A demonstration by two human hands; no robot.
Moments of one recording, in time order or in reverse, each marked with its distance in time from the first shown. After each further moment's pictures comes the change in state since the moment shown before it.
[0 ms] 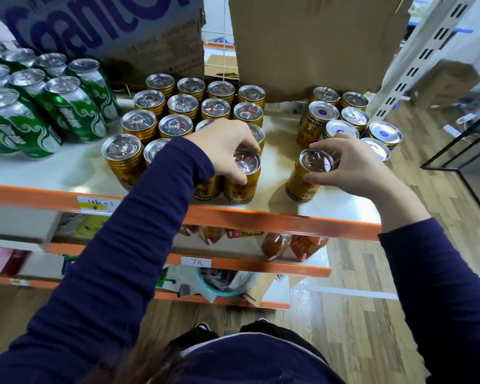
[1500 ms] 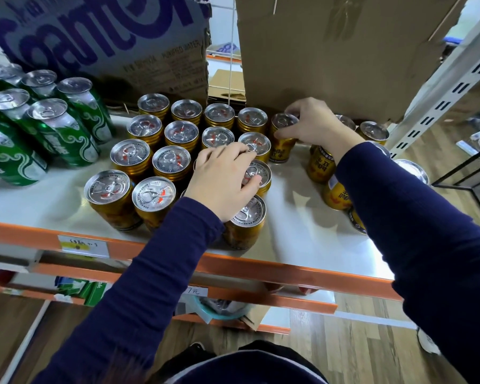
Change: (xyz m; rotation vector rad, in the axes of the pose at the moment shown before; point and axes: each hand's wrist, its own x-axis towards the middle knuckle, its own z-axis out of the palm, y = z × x) left_hand 0.030 -0.023 0.038 0.079 0.324 -0.247; right_hand 0.194 -0.013 0.024 -0.014 -0.110 0.066
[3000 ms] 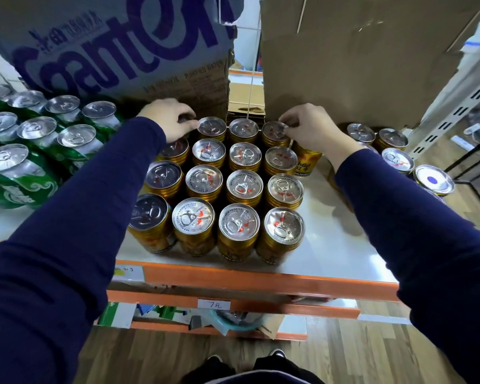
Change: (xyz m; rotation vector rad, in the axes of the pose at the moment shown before) left_hand 0.106 -0.177 -0.061 0.142 -0.193 -0.106; right_hand 0.011 -0.051 0.016 -0.065 0.080 -0.067
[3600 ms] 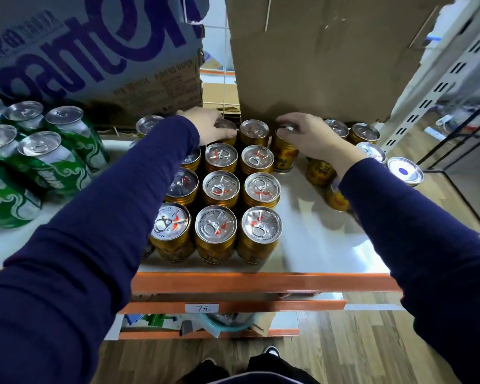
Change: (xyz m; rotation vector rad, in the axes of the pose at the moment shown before) left_hand 0.032 0.093 0.013 0.008 -0.210 0.065; right_hand -0.029 0.039 -0.012 0.043 -0.038 0.016
